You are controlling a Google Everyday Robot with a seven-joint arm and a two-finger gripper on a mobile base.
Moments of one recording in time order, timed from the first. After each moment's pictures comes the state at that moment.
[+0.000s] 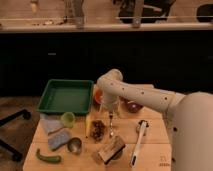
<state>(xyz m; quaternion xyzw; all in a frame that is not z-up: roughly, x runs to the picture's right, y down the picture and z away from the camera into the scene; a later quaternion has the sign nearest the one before) 0.030 0.158 0.831 -0.29 -0.28 -0.59 0.70</state>
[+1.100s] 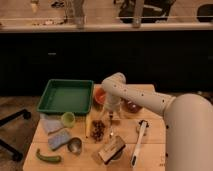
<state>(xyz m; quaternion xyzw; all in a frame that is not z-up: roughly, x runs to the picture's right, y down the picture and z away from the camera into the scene) 0.042 0.169 0.872 -0.29 -0.29 -0.60 0.69</state>
